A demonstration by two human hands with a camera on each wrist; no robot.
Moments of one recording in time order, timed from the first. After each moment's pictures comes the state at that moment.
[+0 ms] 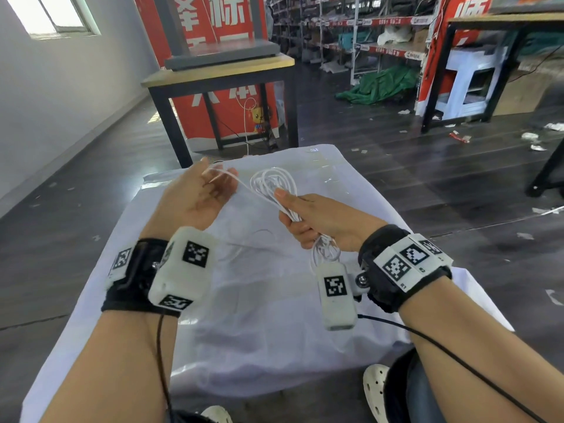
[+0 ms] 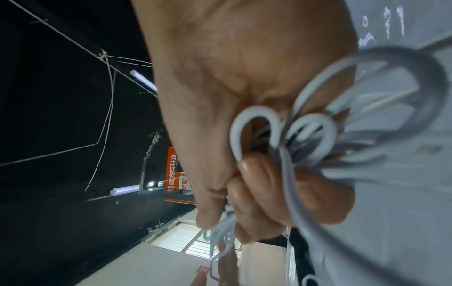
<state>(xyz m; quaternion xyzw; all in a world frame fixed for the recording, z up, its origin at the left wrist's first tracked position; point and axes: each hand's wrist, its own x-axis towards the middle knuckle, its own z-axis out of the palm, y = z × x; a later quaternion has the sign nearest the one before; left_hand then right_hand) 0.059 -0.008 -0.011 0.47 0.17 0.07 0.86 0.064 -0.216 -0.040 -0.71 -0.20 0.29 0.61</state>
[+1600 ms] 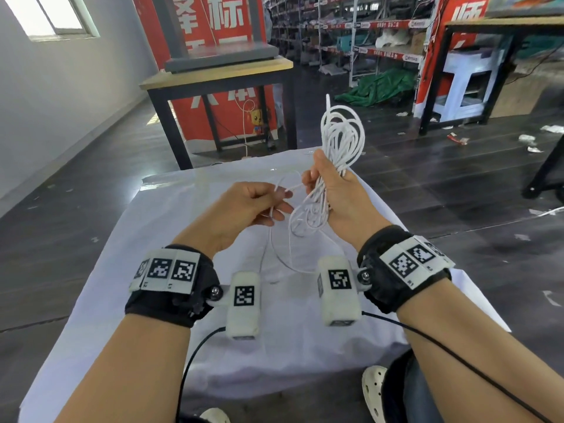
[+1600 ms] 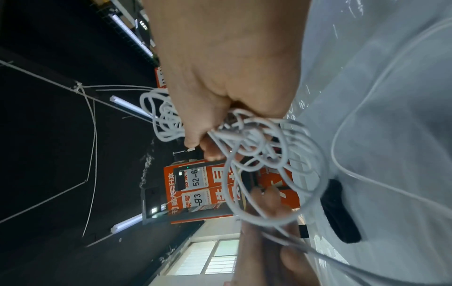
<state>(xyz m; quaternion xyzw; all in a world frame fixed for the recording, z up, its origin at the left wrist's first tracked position) 0.050 -0.057 -0.028 0.81 -0.04 -0.03 0.59 0.087 -0.217 -0.044 -0.51 -0.06 0.03 0.86</state>
